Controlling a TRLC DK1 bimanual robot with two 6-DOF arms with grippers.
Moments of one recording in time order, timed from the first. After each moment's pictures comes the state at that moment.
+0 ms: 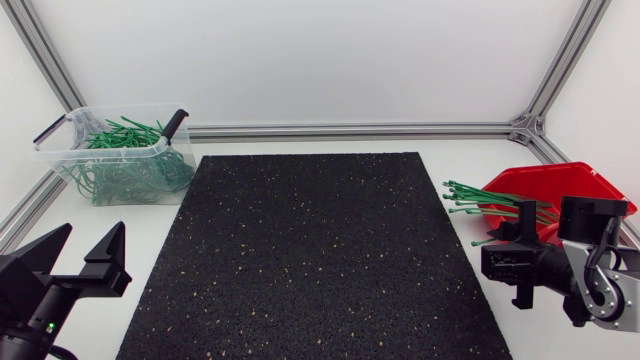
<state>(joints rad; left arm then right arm) -0.03 0.07 0.02 0.00 -0.04 -0.03 -0.13 1.23 0.28 0.21 -0.03 -1.68</state>
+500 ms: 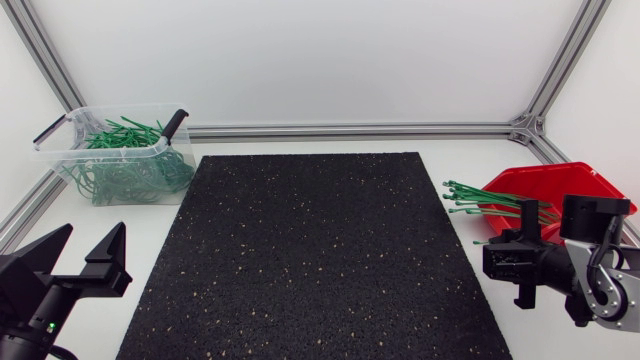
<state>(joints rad) -0.03 0.08 0.02 0.00 -0.04 -0.03 -0.12 1.20 0.29 0.18 -0.01 -1.68</state>
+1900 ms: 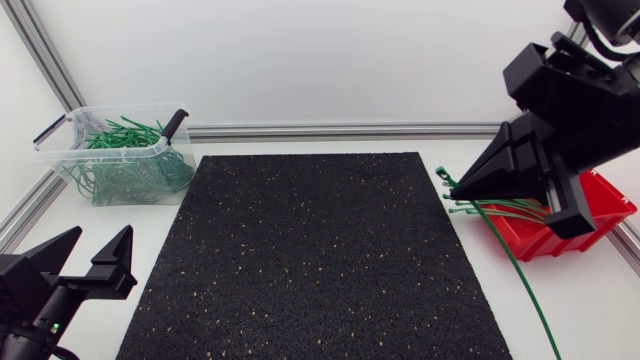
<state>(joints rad) -0.04 0.11 0.02 -0.01 -0.02 -0.05 0.31 1.24 1.35 -1.28 -0.40 -0.81</state>
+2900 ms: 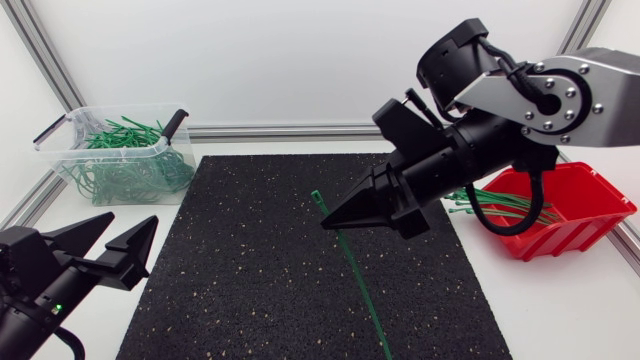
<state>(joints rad) -0.04 0.40 0.13 0.13 0.21 -0.12 0.51 1.44 1.13 -0.72 -0.87 -0.39</state>
